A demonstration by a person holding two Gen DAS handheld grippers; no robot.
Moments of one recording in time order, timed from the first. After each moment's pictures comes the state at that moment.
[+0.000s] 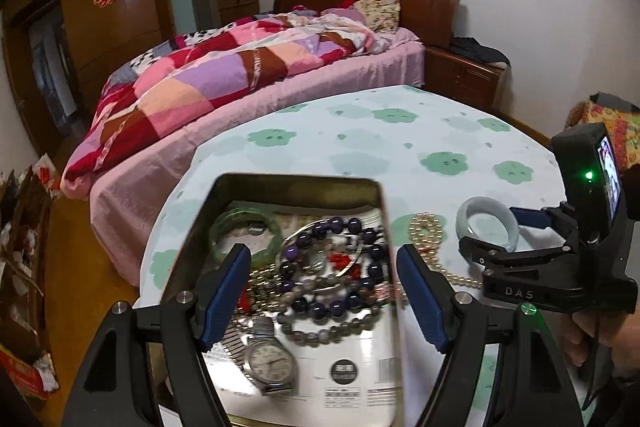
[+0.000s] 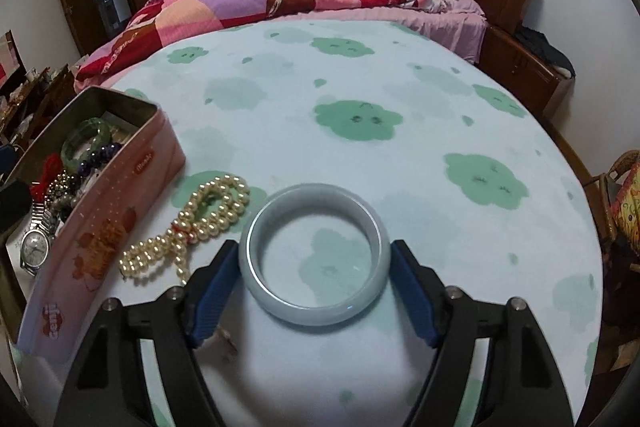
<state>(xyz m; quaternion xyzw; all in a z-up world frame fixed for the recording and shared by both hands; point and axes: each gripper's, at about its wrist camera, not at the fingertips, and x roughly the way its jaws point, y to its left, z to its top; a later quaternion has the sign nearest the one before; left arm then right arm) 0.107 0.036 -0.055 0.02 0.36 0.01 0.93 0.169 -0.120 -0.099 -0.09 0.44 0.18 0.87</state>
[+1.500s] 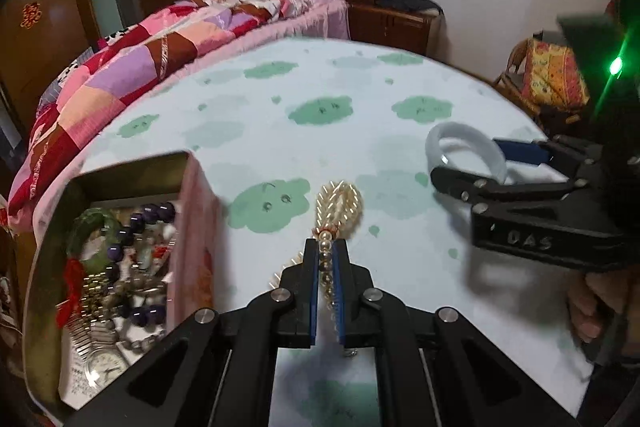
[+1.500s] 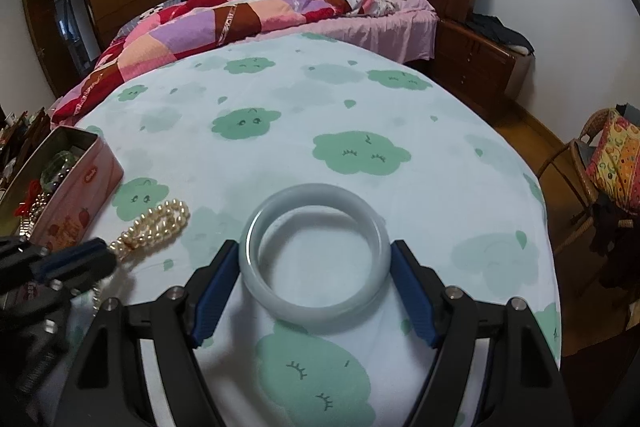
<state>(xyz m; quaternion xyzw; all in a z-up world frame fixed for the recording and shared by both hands) 0.125 -0.056 -0.092 0.05 0.41 -0.10 0.90 0.166 -0.195 -0.091 -0.04 0.42 0.13 0.90</state>
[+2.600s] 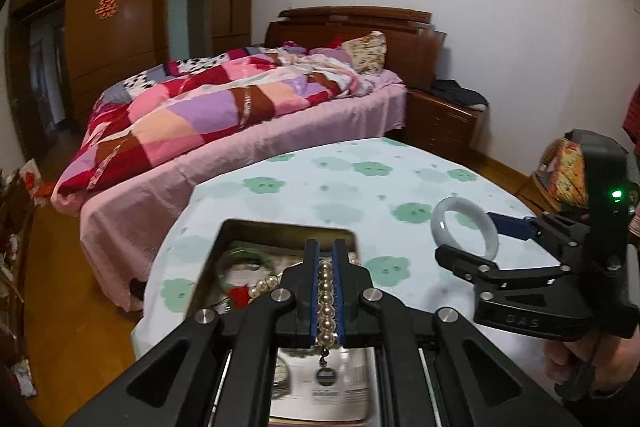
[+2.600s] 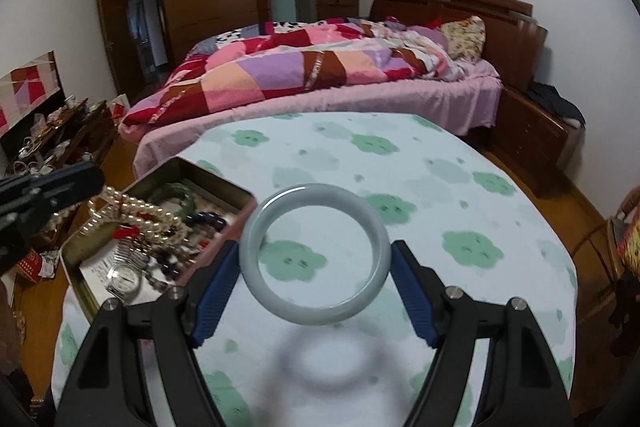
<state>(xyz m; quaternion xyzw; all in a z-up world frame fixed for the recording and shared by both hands) 0.078 0.052 -0.010 -0.03 0.30 -0.01 0.95 0.134 -0.098 -0.033 -0.07 0.34 0.24 0.91</state>
